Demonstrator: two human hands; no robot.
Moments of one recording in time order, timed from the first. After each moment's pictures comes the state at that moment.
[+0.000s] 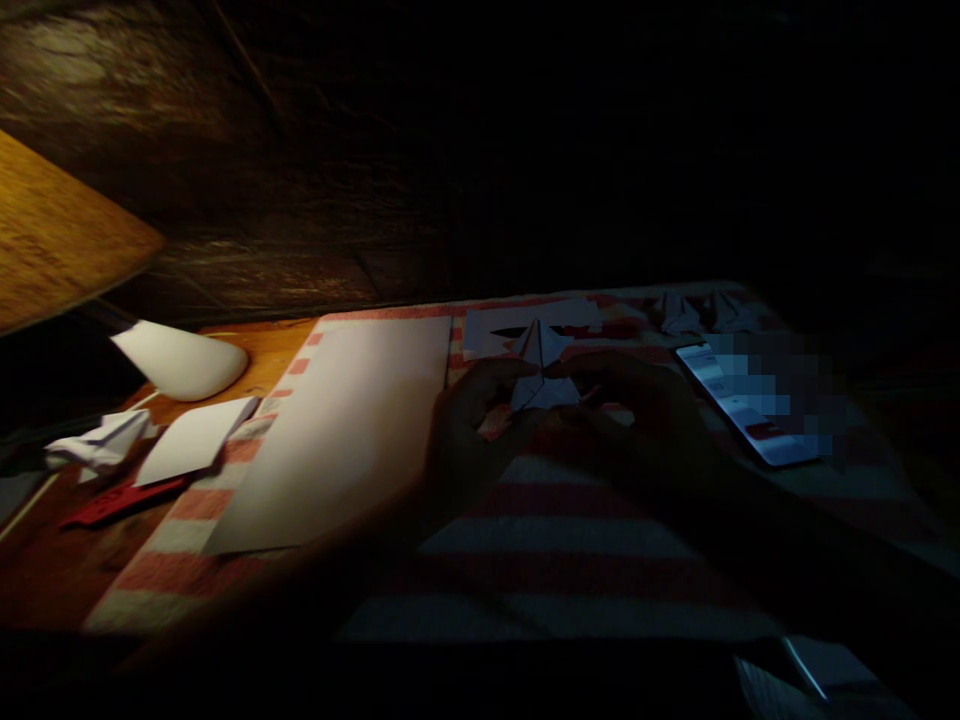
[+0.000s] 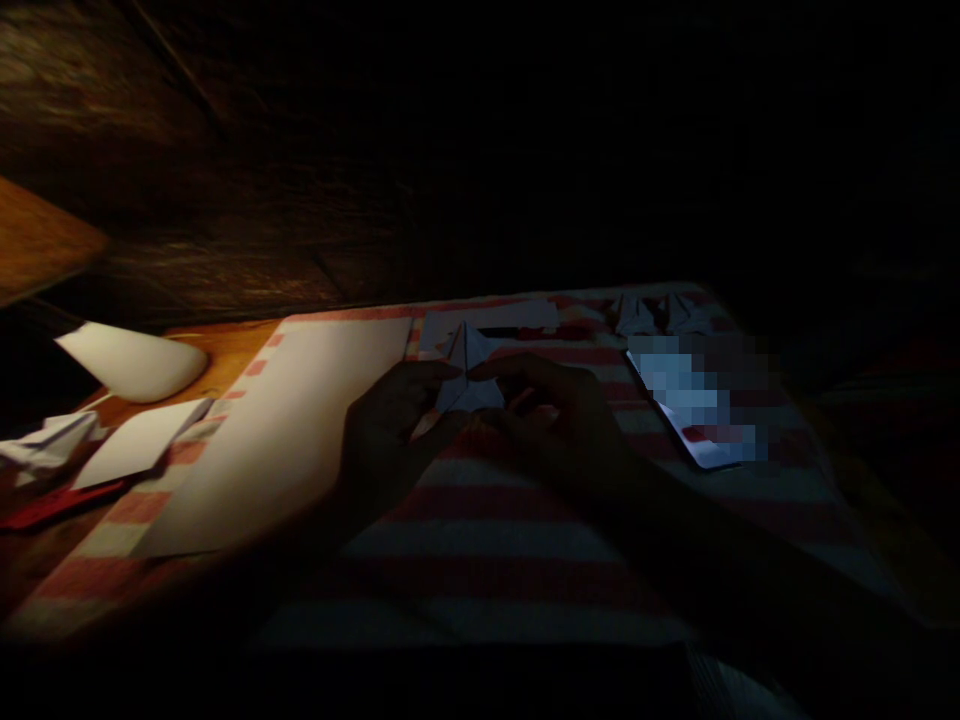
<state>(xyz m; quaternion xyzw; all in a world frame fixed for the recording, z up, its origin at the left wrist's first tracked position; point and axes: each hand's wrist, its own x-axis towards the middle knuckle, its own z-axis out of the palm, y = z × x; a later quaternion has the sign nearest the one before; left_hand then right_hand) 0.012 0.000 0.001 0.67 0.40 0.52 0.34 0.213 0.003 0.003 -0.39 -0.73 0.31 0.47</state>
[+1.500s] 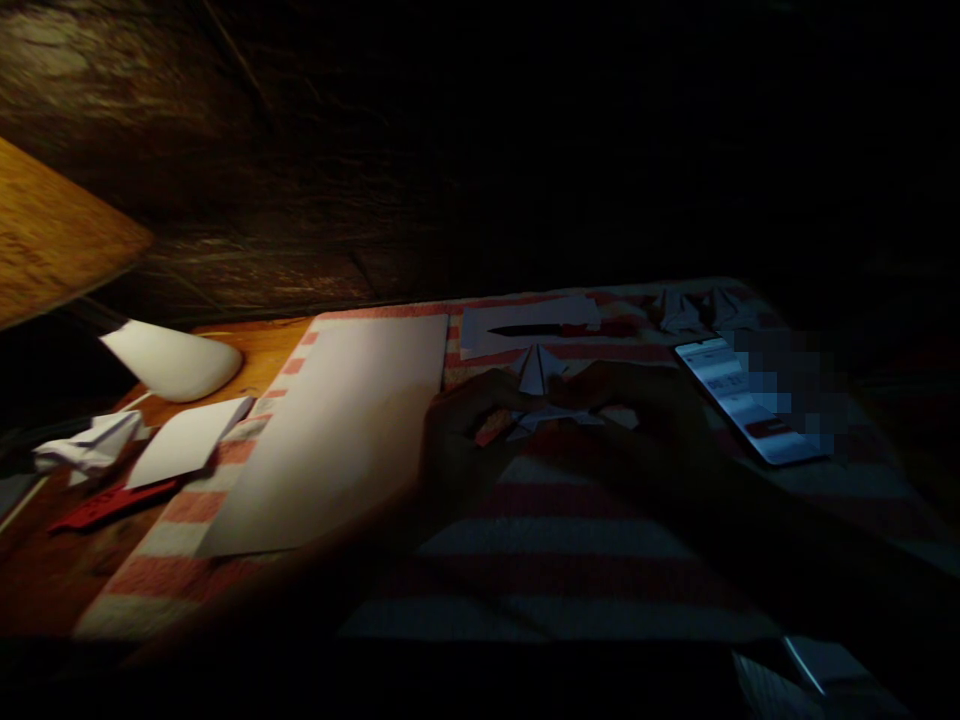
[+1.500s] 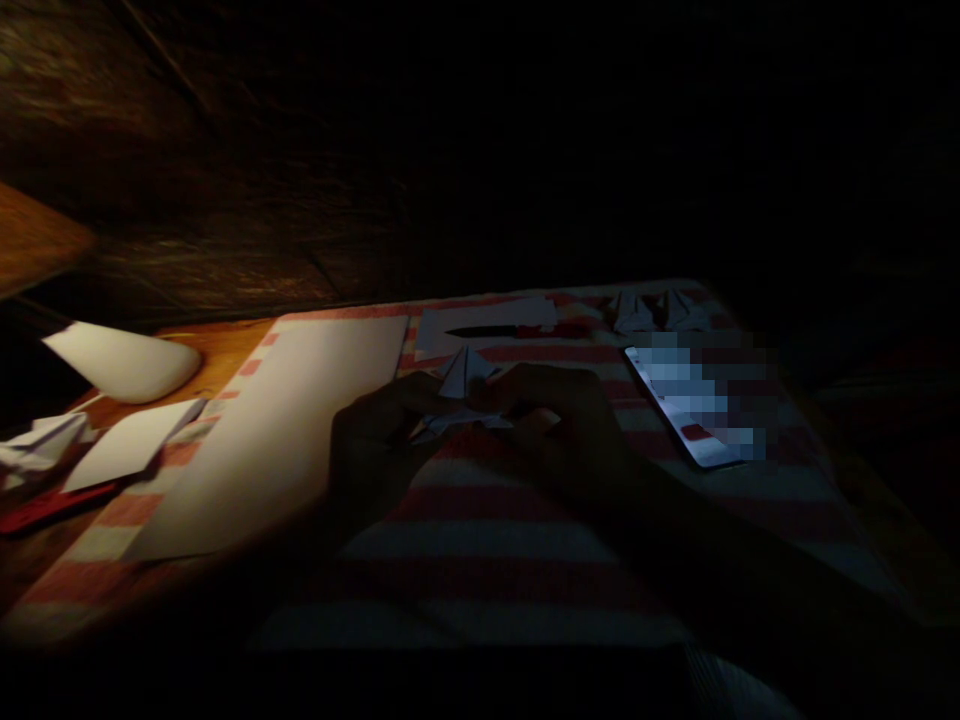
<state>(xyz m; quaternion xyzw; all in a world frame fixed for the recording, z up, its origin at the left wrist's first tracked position) 0.006 0.002 -0.008 0.70 0.34 0.52 0.34 0.218 0.001 0.006 -0.31 -0.75 0.30 0.49</state>
